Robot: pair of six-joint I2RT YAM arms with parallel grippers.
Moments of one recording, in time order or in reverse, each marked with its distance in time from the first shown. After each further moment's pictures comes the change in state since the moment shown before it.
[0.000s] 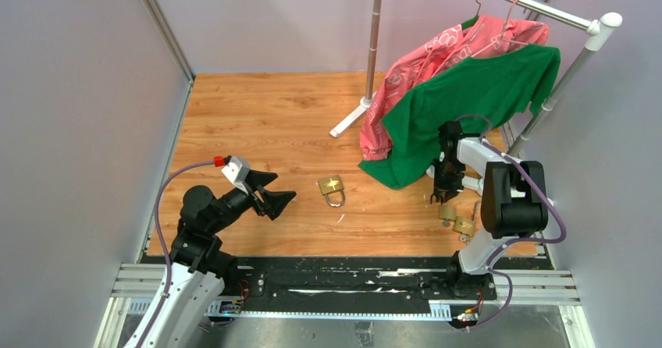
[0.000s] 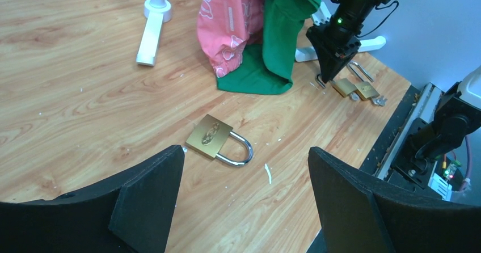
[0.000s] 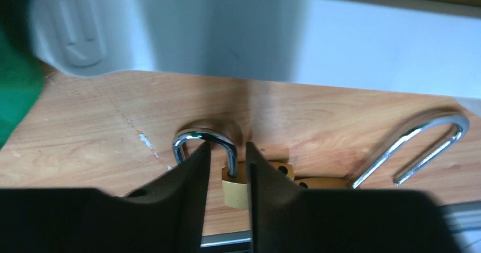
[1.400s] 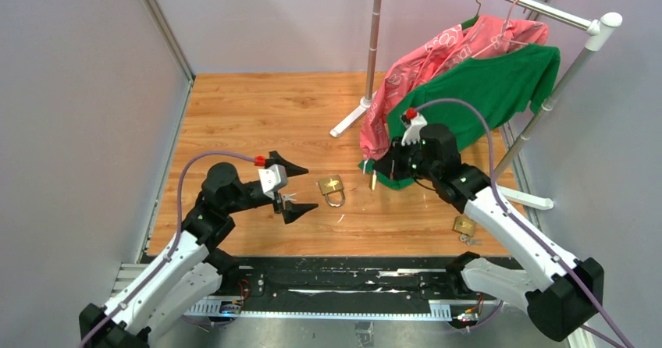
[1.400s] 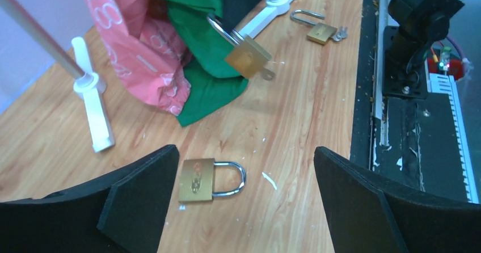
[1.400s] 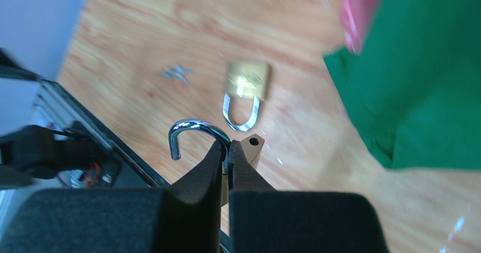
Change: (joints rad) left arm -0.201 0.279 0.118 0.111 0.188 0.403; right arm 0.475 -0.636 -0.174 0.473 -0.356 0.214
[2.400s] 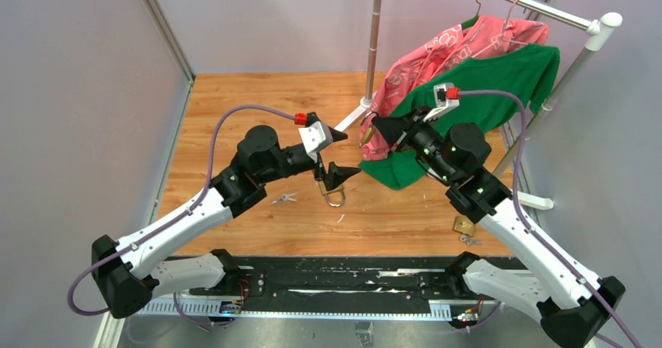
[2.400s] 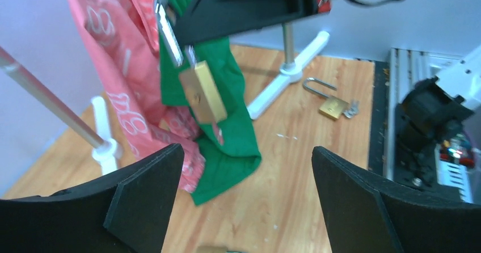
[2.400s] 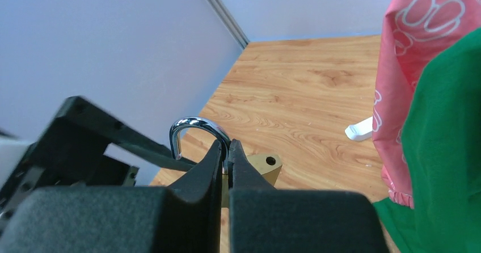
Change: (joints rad) left arm -0.292 0.456 0.465 0.044 -0.297 -0.063; right arm 0.116 -0.144 0.146 0.371 0.213 0.135
